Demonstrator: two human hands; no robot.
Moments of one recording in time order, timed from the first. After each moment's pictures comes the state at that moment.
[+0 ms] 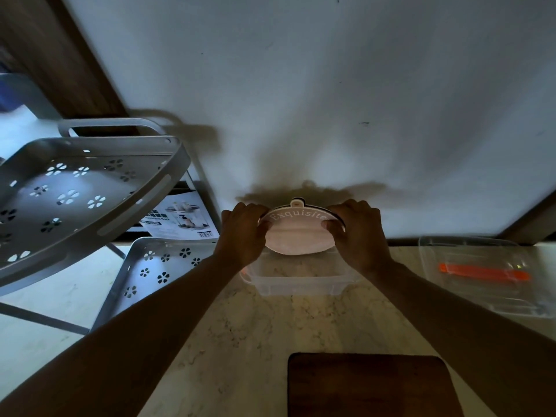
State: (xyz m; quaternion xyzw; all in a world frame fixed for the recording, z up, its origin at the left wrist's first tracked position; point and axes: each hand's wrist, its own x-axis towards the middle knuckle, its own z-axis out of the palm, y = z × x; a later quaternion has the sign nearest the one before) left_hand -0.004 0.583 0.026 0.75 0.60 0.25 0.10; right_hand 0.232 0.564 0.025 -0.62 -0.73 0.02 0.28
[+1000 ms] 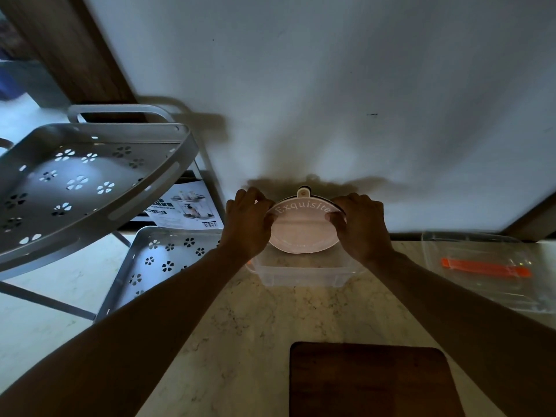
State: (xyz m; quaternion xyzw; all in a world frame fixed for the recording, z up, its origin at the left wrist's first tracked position) left_hand -0.003 0.578 0.032 0.77 0.60 0.21 0.02; right_hand 0.226 0.565 0.029 -0.64 -0.73 0.01 0.23
